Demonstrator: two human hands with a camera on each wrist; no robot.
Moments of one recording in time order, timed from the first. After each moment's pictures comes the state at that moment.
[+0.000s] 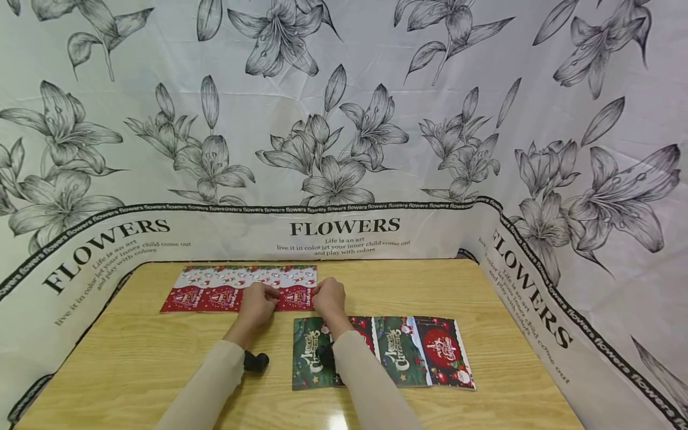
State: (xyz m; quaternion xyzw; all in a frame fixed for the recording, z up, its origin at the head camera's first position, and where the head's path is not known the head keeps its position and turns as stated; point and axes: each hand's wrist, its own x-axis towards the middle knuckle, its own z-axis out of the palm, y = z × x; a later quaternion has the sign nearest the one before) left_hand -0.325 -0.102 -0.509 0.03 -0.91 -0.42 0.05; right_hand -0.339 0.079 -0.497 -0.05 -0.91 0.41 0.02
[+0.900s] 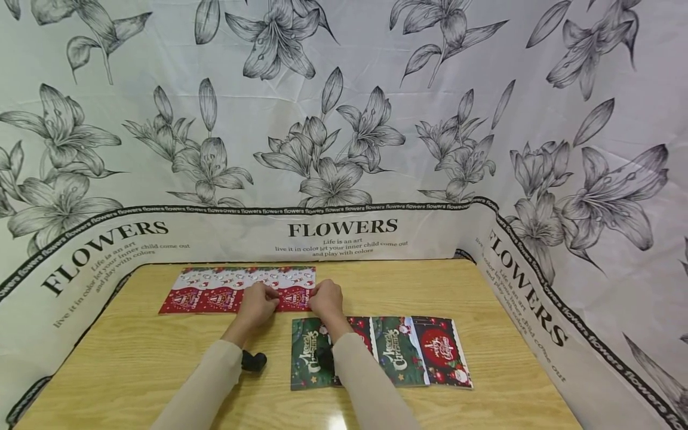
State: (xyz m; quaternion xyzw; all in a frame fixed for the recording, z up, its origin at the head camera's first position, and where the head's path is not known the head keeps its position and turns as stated) left_hand -0.324 -0.102 -0.502 0.01 -0.91 -0.40 0.02; right_hand -0.333 0.078 -0.494 -0.05 -0.91 0.42 0.00
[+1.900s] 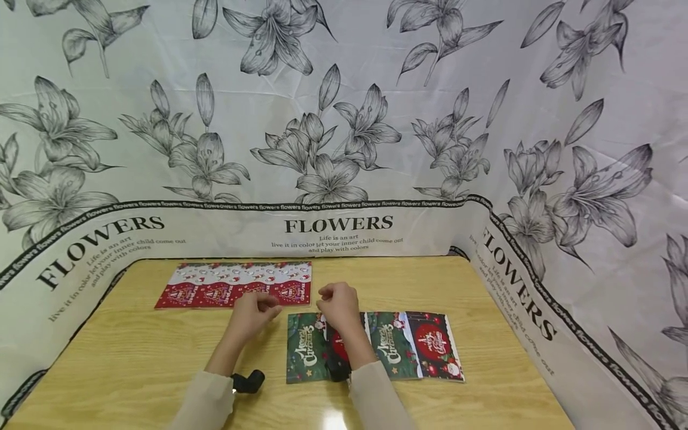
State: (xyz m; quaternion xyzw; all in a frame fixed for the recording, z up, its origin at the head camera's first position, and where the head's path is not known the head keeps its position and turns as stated) left_hand -0.266 -0.096 -0.488 -0.04 -0.88 -0.47 0.06; right_hand -0.271 0.119 -0.458 0.02 -0.89 0.45 0.04
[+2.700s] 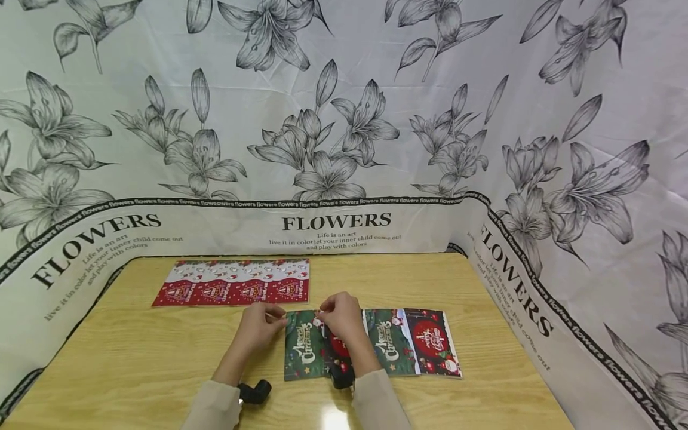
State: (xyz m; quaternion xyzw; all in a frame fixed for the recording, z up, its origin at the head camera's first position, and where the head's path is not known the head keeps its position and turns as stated) left_hand -0.250 -0.077 -0.506 -0.03 -0.88 -0.48 0.03; right_hand -0.255 0.134 -0.472 0.05 -0.89 0.45 -0.01
